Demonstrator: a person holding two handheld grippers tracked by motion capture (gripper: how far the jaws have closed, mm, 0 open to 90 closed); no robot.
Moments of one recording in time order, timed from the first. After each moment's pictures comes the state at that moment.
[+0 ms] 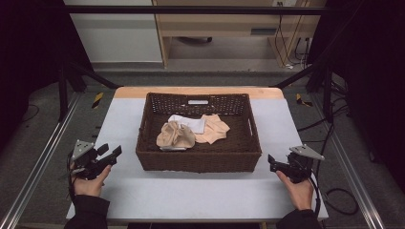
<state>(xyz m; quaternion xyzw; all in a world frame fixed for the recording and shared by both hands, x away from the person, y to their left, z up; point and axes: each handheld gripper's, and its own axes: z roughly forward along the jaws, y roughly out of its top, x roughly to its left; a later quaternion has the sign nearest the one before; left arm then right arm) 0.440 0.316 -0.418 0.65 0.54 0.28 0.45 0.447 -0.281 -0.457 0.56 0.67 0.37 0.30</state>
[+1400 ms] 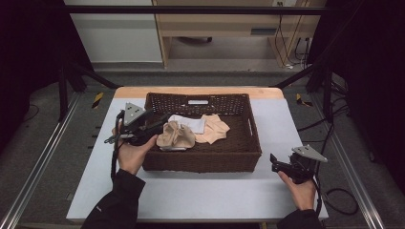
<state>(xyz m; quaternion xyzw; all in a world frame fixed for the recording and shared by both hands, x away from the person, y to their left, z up) 0.488 0.176 -0.332 0.69 0.43 0.30 0.50 0.442 -0.284 -0.452 0.56 0.66 0.38 0.32</state>
